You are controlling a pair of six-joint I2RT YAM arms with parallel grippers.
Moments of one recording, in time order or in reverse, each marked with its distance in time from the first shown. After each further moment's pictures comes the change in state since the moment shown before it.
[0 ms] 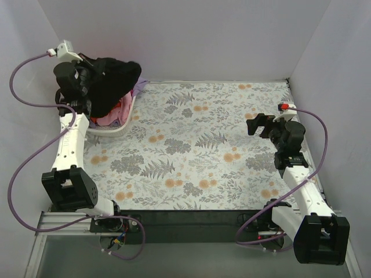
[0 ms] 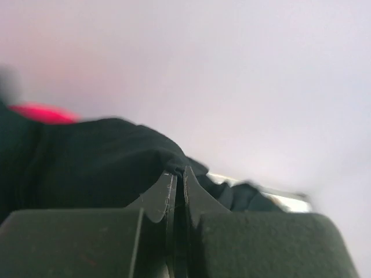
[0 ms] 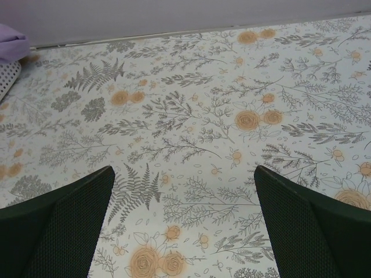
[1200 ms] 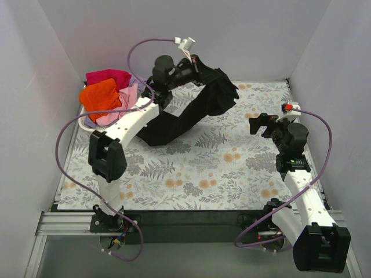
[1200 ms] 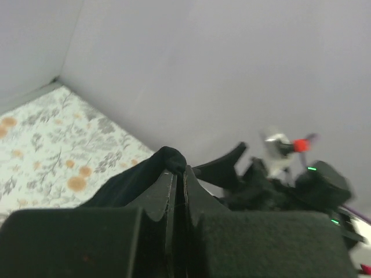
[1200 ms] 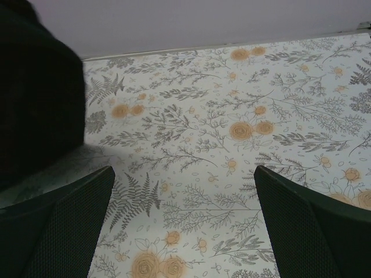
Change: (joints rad) left arm -0.688 0.385 0.398 0.216 0.454 -0.161; right arm 0.000 -0.061 0.006 -0.019 0.024 0.003
